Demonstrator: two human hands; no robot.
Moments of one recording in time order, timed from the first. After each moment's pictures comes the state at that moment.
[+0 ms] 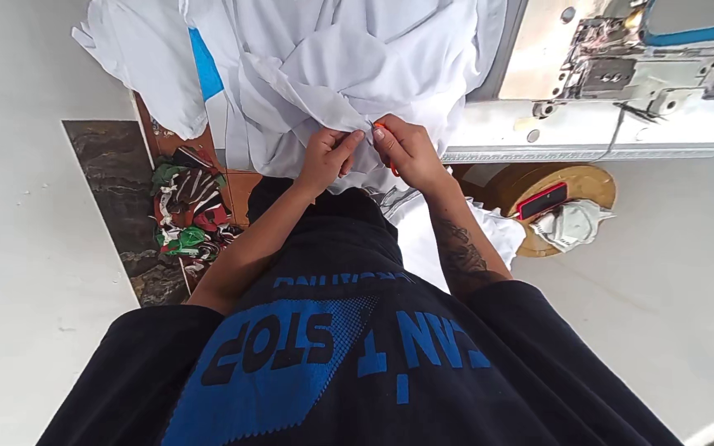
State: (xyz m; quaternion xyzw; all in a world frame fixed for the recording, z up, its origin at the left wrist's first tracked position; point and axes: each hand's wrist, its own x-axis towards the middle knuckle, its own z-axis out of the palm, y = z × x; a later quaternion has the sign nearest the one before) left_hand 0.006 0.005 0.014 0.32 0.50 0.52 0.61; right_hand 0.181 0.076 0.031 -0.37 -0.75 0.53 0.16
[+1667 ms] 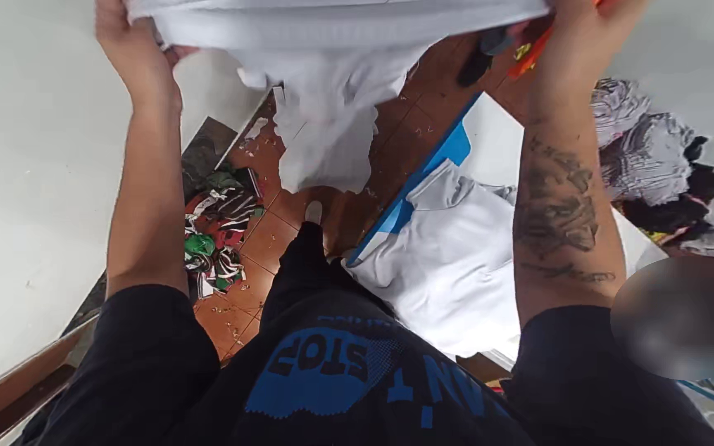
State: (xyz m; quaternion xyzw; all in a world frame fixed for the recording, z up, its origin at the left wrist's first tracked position) left_hand -0.622 -0.039 0.108 0.08 0.73 0.67 0.10; right_hand -0.330 0.329 0.131 -0.31 -0.72 0.53 0.32
